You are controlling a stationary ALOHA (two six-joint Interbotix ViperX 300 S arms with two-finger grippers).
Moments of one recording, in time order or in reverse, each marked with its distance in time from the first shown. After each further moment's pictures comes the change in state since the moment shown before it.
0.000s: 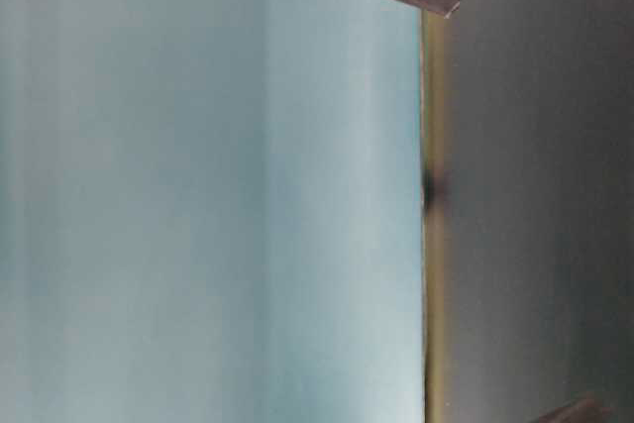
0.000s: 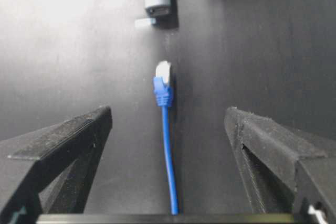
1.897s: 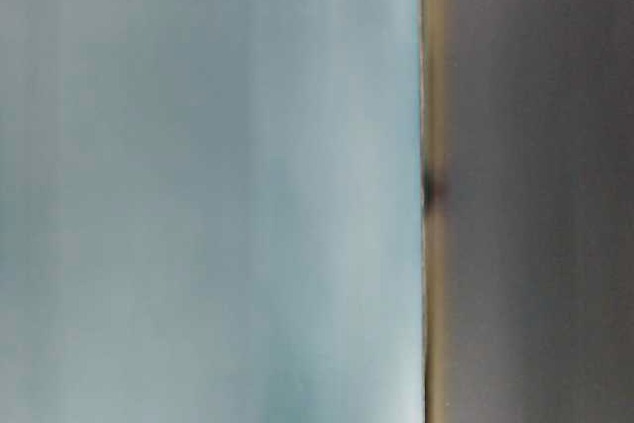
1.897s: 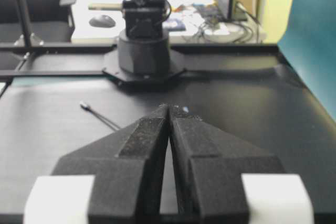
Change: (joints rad) left arm 0.069 -1.094 0.018 -0.041 0.706 0.104; right arm -0.106 -0.718 0.272 -0.049 -0.313 -0.130
